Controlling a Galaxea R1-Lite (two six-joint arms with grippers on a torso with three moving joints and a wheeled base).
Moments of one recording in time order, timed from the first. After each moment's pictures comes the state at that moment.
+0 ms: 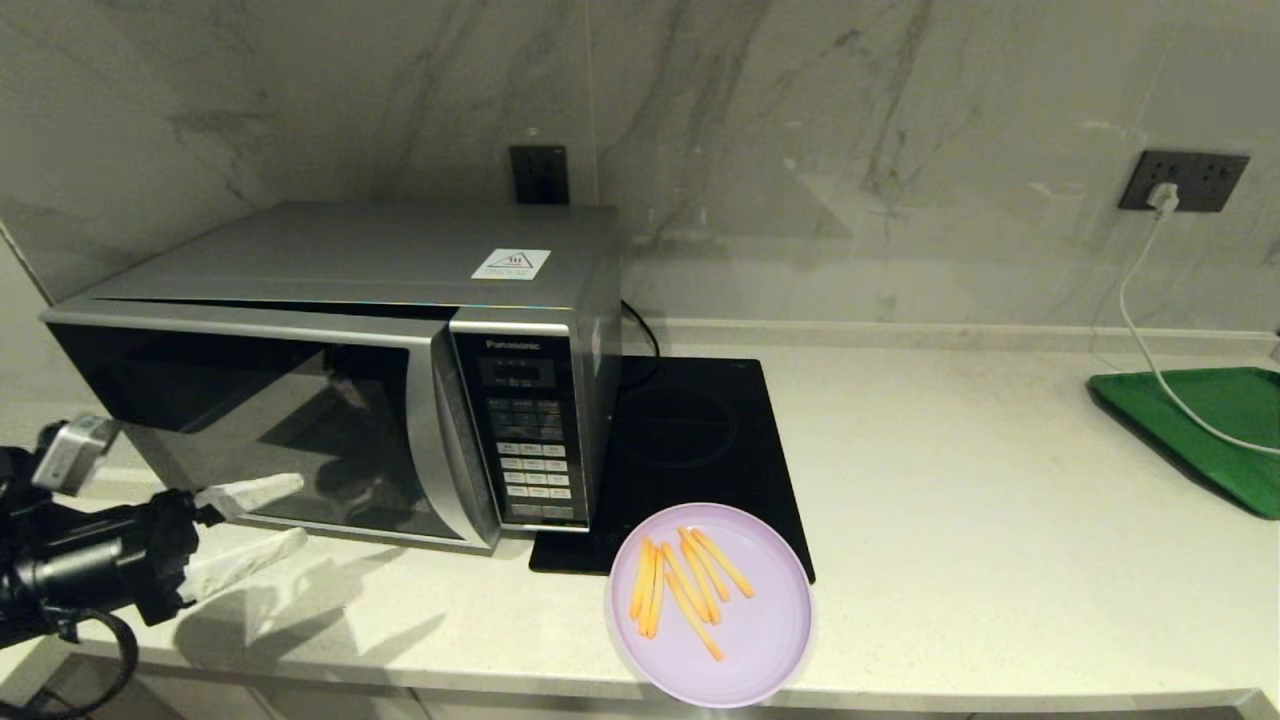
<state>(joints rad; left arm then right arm) 0.47 1.72 -0.54 -0.60 -1.40 0.39 0.00 0.00 -0.11 0.26 -0.04 0.09</state>
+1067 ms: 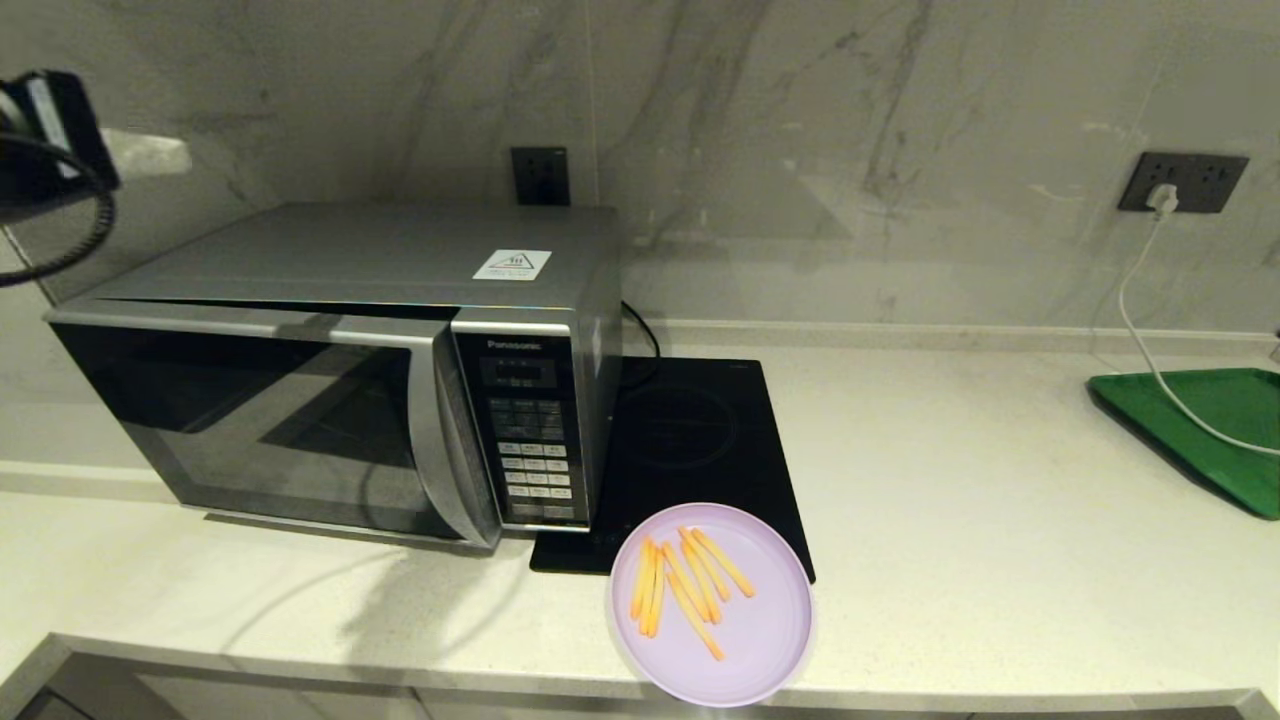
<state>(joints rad) -0.01 1.41 -1.52 0.28 -0.15 -0.13 0.00 0.00 -0.11 0.26 -0.04 0.09</state>
